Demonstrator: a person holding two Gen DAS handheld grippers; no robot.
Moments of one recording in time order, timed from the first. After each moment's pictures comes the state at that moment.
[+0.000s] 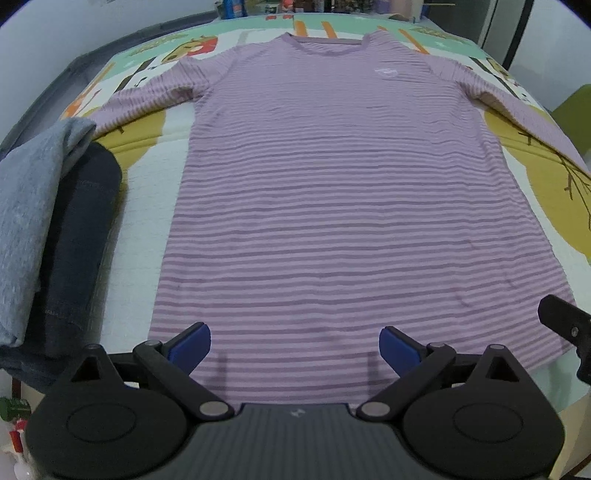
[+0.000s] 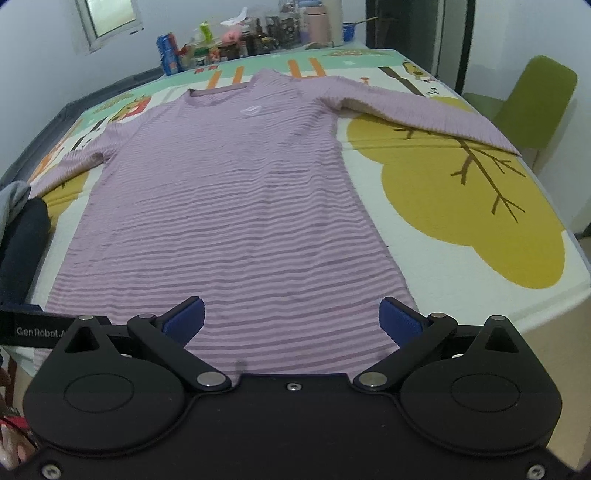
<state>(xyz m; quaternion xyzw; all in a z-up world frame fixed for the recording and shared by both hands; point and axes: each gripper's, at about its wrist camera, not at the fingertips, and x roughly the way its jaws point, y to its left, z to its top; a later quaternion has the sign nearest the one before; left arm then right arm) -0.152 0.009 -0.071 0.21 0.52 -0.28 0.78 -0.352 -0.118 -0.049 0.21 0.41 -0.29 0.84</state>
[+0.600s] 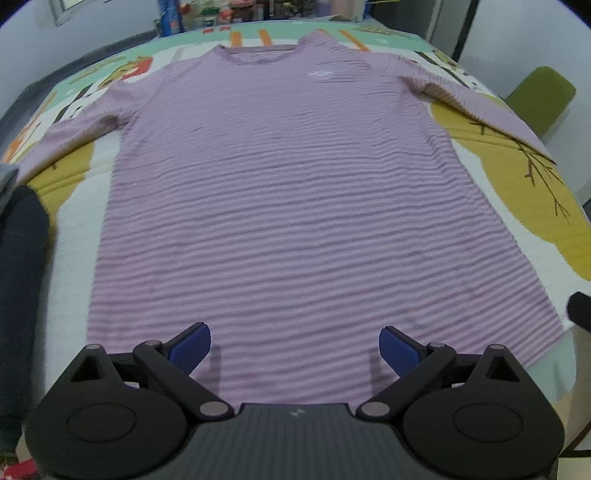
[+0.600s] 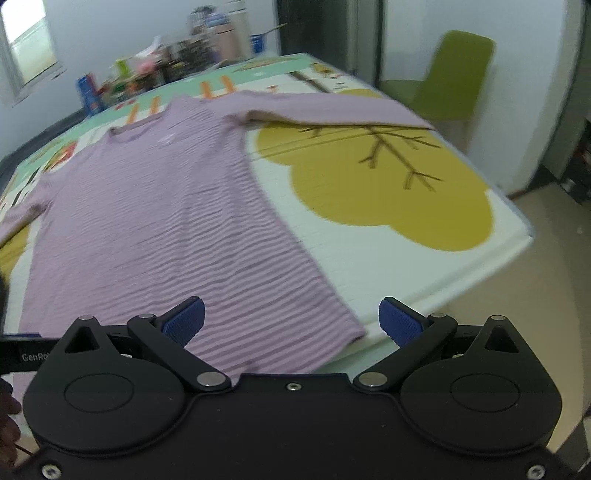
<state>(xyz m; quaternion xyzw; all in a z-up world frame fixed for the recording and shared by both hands) -0.154 -0.038 -0.090 0.21 0.50 -0.36 0.76 -0.393 -0.135 -0.041 0.25 0.38 -0.42 0.79</state>
